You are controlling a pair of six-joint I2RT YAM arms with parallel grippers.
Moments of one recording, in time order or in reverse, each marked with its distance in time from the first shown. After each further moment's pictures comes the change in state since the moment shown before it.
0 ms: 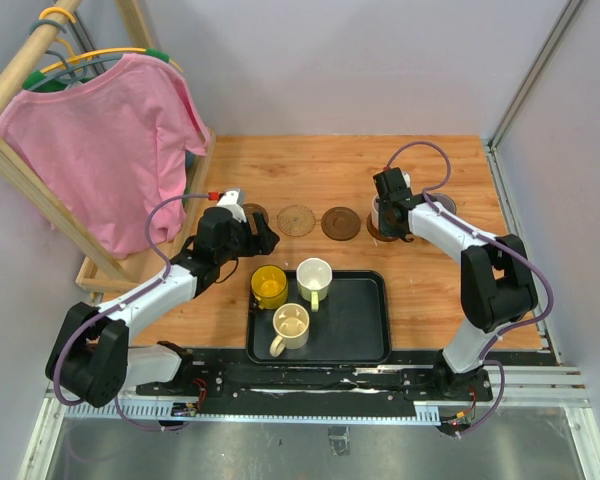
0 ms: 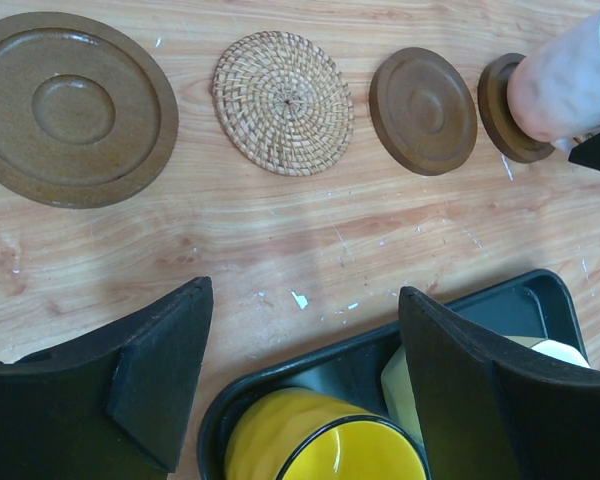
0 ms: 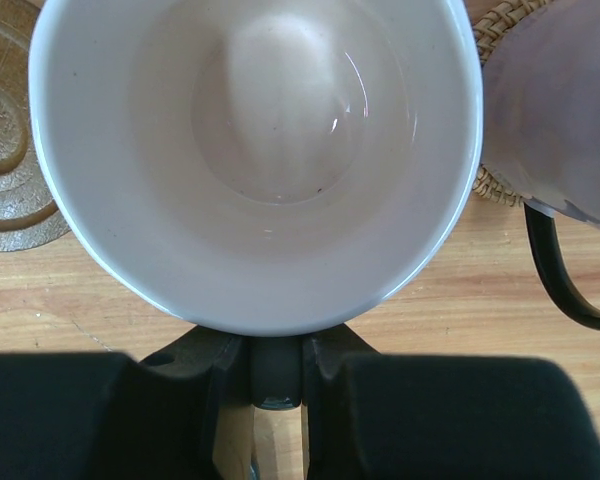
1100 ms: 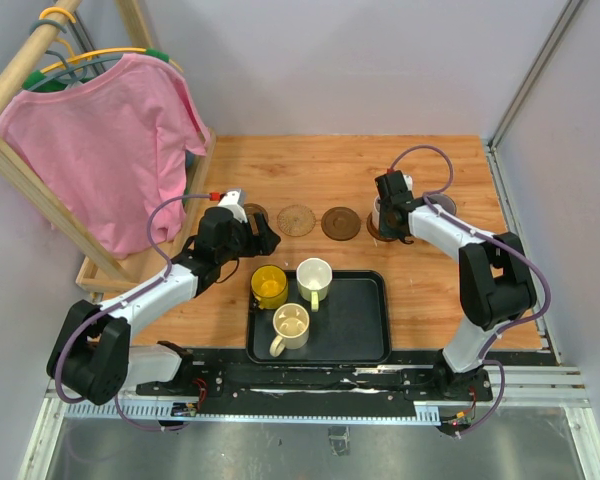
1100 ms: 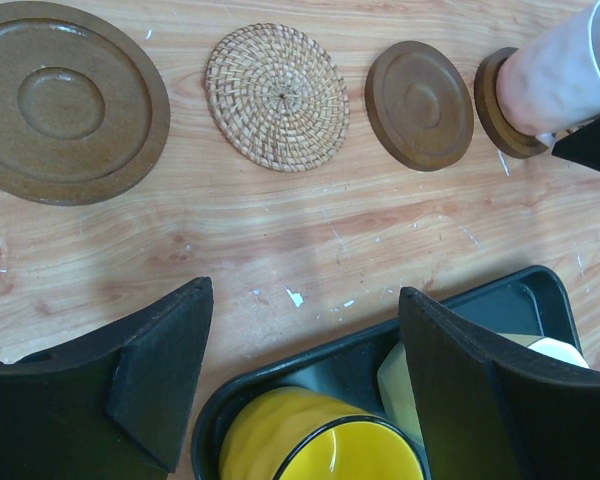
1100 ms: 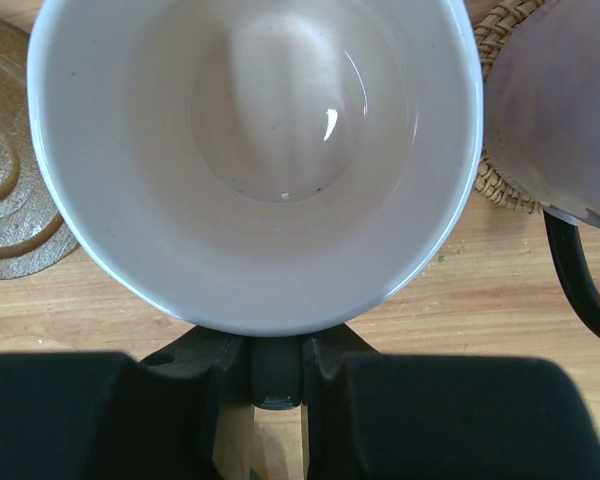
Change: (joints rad) left arm 0.000 0.013 0.000 0.006 0.018 -0.008; right arm -0.015 0.016 -0.035 0.064 -0.008 0.039
